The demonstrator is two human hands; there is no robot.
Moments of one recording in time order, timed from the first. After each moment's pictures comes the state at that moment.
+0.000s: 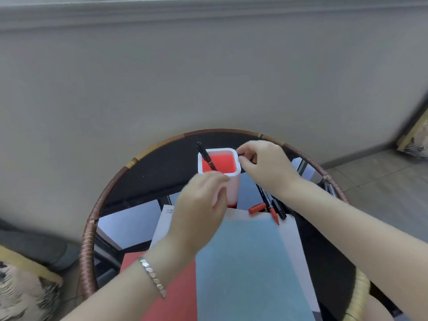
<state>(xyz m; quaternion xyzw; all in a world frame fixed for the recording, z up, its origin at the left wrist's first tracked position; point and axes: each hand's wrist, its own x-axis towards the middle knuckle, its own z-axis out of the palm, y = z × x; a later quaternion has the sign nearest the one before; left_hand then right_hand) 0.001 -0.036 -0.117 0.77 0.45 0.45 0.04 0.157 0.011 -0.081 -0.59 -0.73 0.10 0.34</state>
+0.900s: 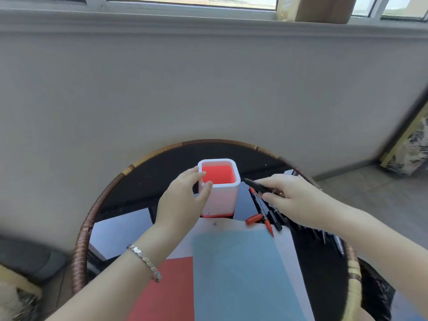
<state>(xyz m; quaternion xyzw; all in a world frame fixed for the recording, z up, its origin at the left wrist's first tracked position) -0.020 -0.004 -0.111 0.71 0.58 0.37 0.15 0.186 -0.040 -0.057 -0.57 -0.77 0.23 0.17</state>
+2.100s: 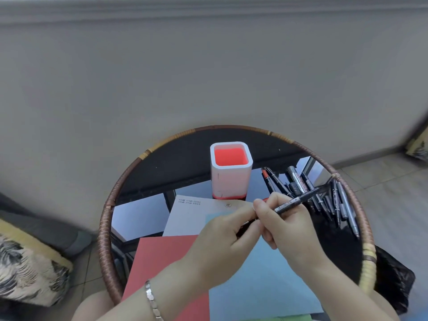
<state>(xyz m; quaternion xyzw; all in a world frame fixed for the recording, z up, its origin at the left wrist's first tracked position) -0.003 -0.098 -0.108 0.78 0.35 0.34 0.39 0.131 -0.099 -0.113 -0.49 -0.50 0.47 0.55</state>
